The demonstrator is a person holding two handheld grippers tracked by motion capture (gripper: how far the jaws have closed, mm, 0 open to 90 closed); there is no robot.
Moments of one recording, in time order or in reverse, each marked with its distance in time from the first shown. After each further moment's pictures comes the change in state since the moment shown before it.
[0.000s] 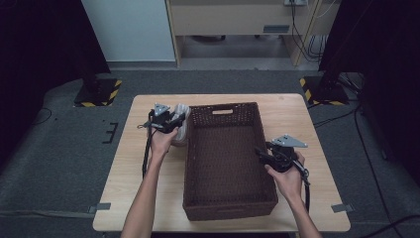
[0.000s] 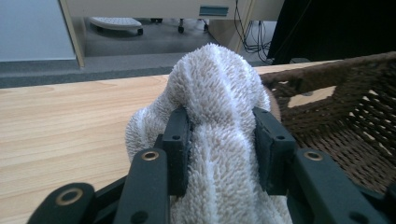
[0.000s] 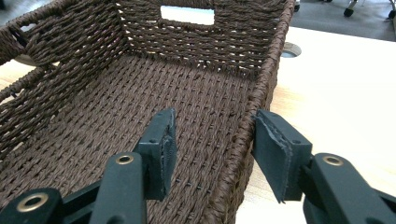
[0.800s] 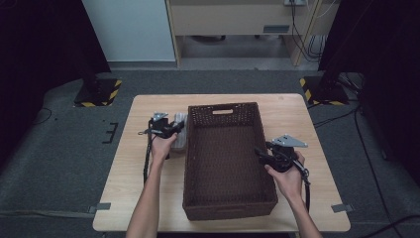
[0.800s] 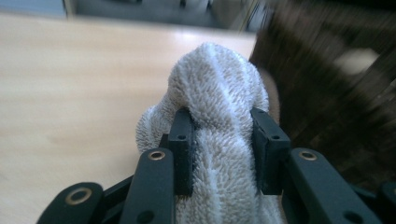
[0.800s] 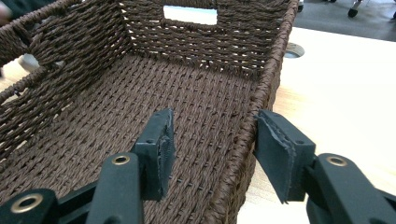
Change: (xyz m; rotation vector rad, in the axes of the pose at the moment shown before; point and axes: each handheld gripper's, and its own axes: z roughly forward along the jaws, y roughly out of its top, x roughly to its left) left arm 0.020 -0.023 0.004 0.019 -0.031 -0.132; right arm -0.001 0.000 0.001 0.000 0.012 -0.005
